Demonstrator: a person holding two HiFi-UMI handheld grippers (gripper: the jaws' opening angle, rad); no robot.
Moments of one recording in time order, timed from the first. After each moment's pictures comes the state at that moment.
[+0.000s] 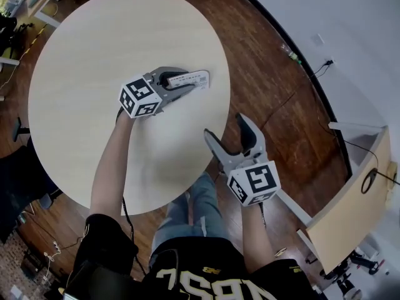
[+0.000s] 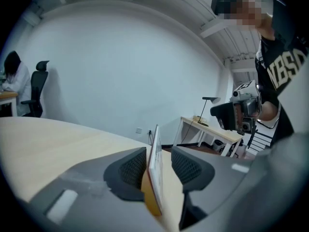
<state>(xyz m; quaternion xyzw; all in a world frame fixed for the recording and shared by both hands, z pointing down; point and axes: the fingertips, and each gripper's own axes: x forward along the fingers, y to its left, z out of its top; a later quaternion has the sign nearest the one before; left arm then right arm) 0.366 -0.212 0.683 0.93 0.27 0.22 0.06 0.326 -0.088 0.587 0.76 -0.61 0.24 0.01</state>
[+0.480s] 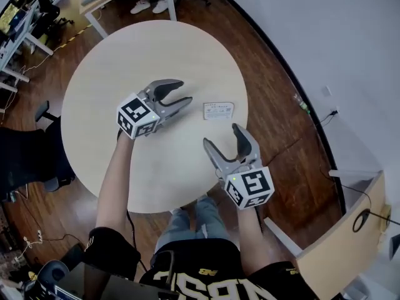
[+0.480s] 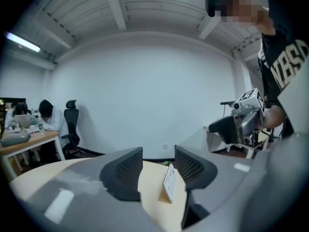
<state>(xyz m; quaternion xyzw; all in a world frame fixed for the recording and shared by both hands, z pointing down) 0.290 -0.280 0.516 0.98 0.10 0.16 0.00 0.284 -0.140 0.495 0.71 -0.68 0.17 -0.01</state>
